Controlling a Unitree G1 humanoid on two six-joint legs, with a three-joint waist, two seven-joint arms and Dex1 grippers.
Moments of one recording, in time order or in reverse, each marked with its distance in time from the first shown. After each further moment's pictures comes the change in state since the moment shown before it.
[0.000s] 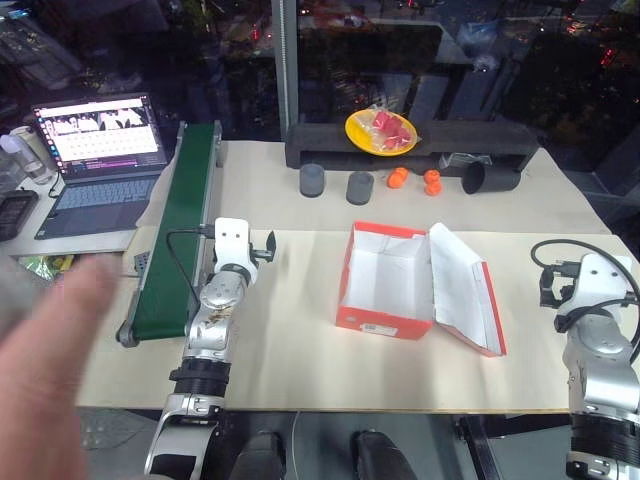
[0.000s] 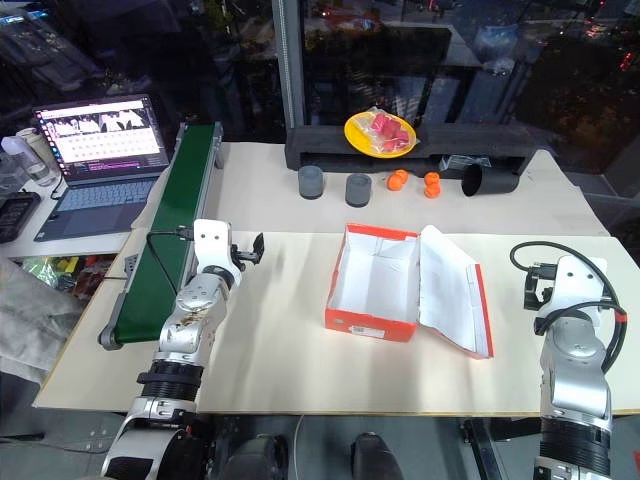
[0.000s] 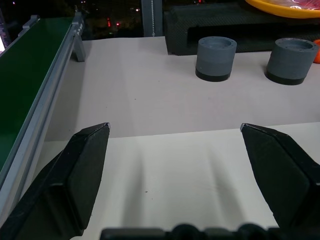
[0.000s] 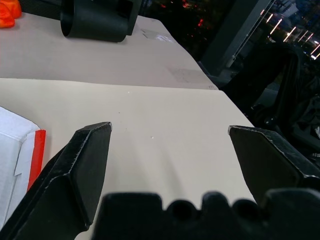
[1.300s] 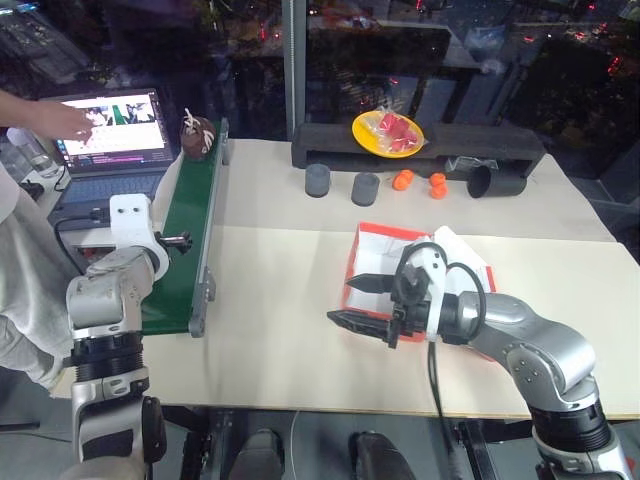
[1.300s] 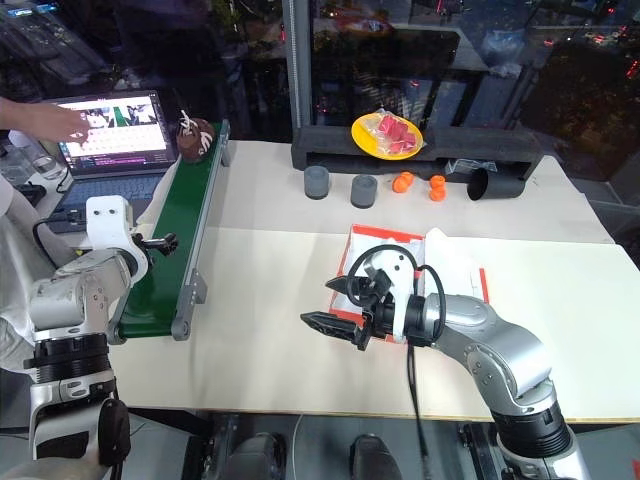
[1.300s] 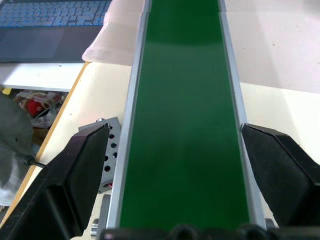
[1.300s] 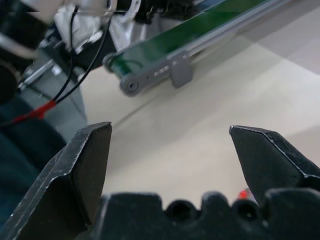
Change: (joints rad) left arm -0.095 0.334 0.252 -0.187 -0.139 0.751 -0.062; right arm -0.136 -0.011 0.456 -0.616 0.630 0.564 0.722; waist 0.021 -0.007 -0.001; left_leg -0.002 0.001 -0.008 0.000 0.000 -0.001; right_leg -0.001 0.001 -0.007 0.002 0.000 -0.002
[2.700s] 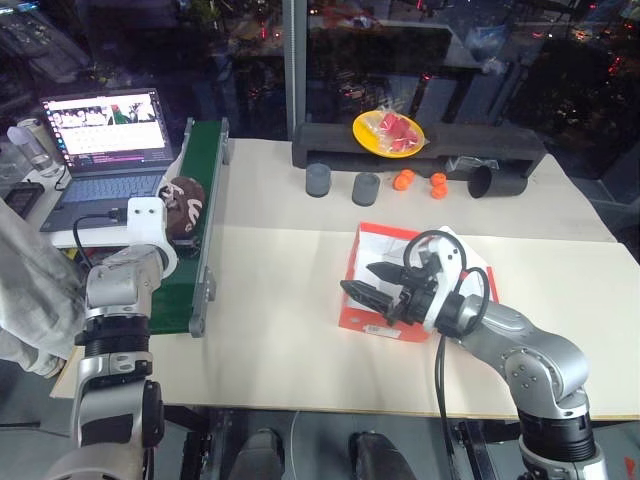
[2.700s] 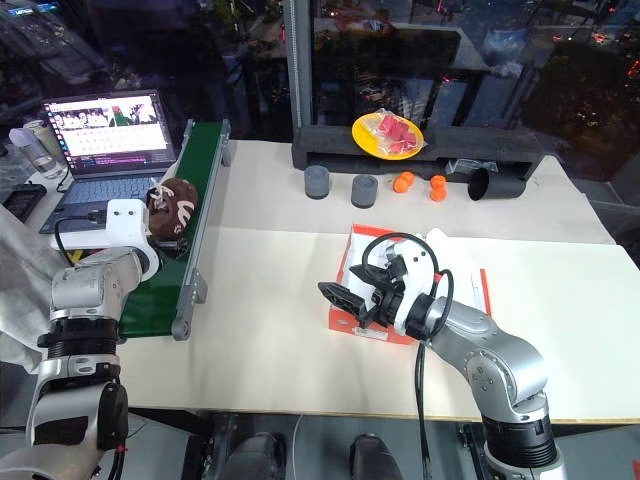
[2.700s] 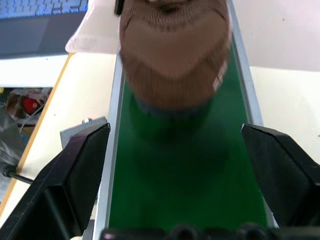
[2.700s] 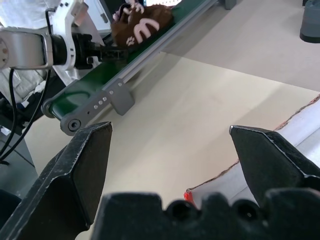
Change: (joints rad) left arm -0.091 0.025 -0.084 0.290 0.042 -0.142 -0.040; right arm 0.048 0.110 -0.089 0.034 0.057 0.001 -0.242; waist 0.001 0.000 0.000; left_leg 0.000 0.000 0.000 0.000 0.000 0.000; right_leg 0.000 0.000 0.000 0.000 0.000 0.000
